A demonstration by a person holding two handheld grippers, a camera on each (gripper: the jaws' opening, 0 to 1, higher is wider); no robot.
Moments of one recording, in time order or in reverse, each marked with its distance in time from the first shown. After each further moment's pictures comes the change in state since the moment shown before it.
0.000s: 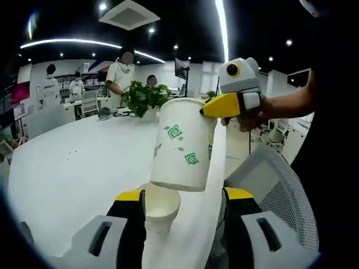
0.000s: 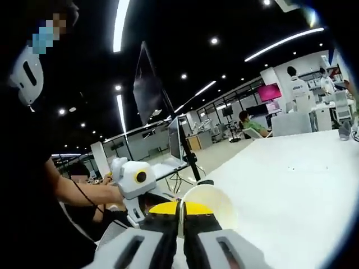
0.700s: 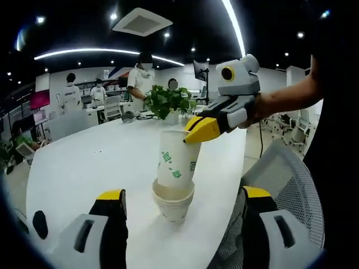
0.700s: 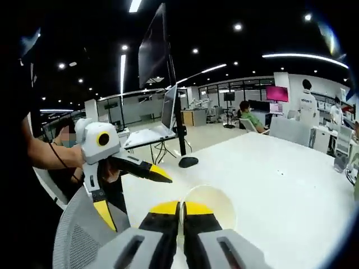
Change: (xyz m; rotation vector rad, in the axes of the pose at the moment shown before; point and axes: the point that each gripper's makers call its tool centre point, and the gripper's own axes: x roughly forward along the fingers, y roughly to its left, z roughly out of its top) left arm -0.027 0.008 -0.007 0.021 -0.029 0.187; right arm 0.028 -0.038 -0.040 -0.209 0.238 -0.077
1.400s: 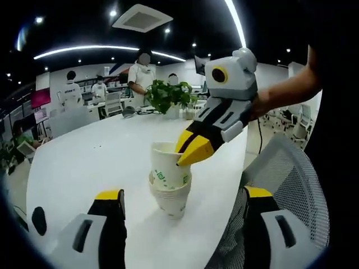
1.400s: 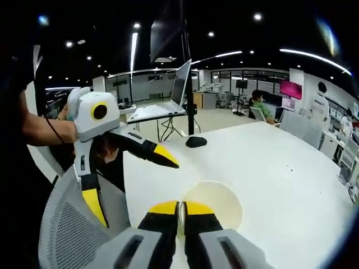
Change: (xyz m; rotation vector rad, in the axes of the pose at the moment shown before) left arm 0.010 -0.003 -0.015 0.008 0.042 0.011; right arm 0.027 0.013 -0.036 -0.095 0.158 0.055
